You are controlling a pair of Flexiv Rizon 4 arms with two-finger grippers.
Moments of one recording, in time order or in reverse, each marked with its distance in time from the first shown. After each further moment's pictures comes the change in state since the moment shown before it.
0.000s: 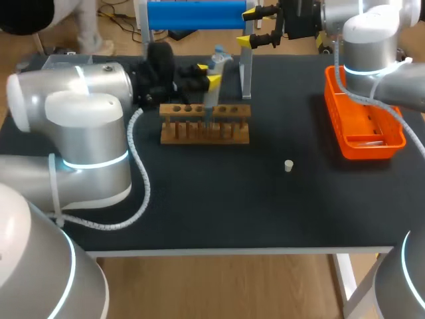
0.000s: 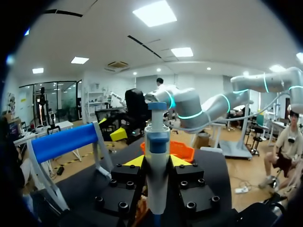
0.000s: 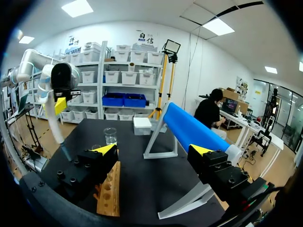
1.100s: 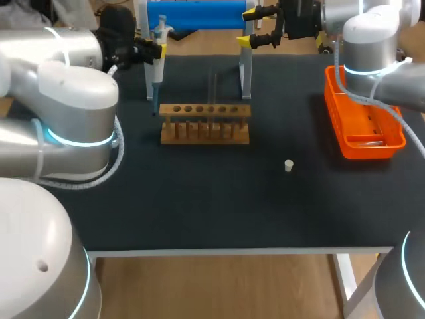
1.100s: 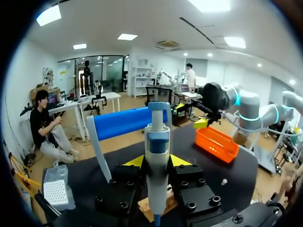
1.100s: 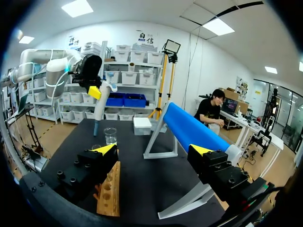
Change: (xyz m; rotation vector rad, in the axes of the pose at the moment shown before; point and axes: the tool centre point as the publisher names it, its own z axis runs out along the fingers) left arm -0.131 0.005 -0.060 -0.197 -0.402 -0.199; right arm 0.000 0.000 0.000 0.000 0.000 0.000
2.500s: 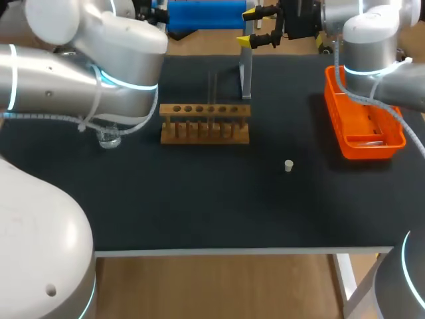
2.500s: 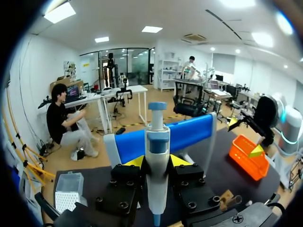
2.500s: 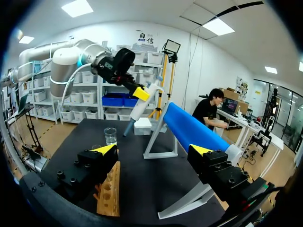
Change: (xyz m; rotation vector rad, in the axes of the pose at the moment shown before) left arm -0.079 -0.047 0.084 -0.069 -0.240 -0.061; right arm 0.000 0.000 0.000 0.000 0.000 0.000
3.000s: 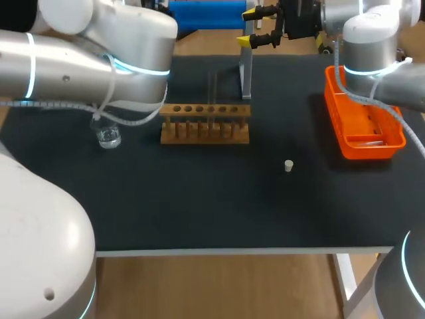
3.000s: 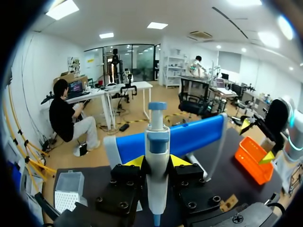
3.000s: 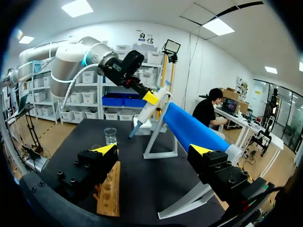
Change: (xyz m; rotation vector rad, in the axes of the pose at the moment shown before) left arm -0.010 -0.003 0.024 -0.036 -0.042 -0.026; right arm 0.000 0.000 0.000 0.000 0.000 0.000
